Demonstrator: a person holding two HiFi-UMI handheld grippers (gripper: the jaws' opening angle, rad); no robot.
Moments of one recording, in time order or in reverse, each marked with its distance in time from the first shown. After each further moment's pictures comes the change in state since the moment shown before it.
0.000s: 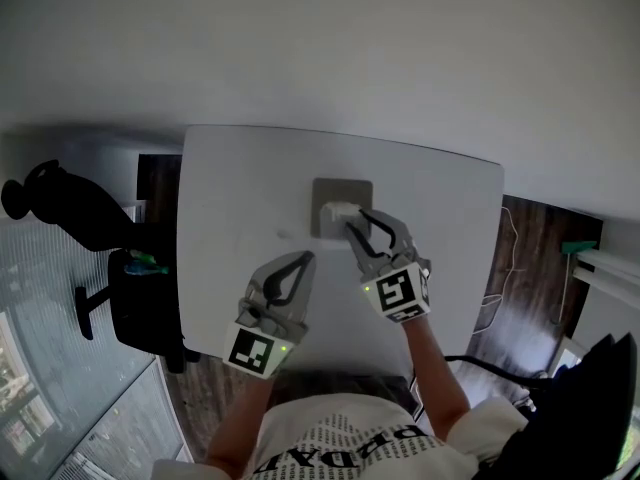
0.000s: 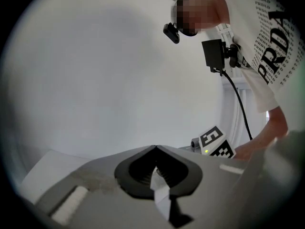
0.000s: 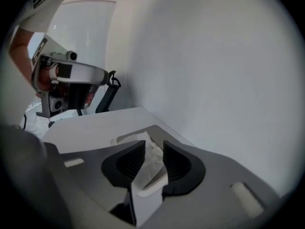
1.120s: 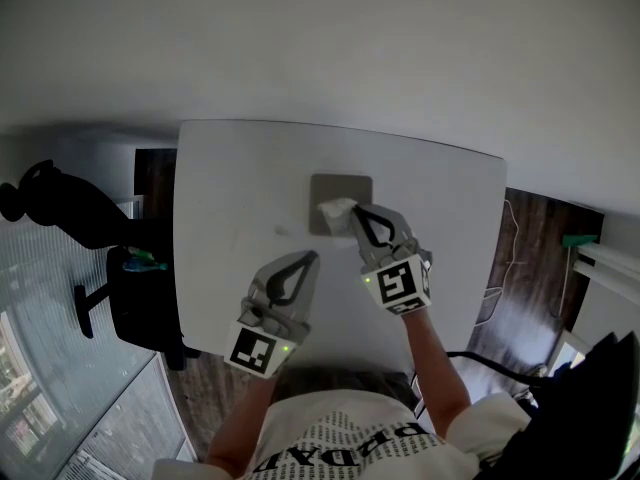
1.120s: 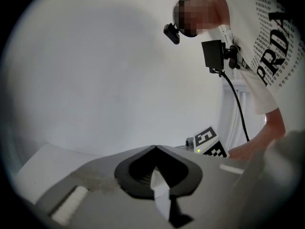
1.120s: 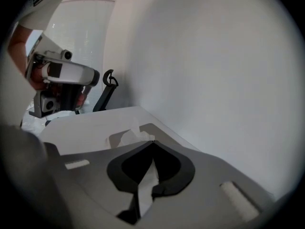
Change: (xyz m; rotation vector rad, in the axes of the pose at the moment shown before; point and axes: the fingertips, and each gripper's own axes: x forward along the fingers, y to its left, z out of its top) left arm 0.003 -0.005 -0.011 -0.038 0.020 -0.020; right arm 0.008 -0.009 -0.005 0.002 0.000 -0.022
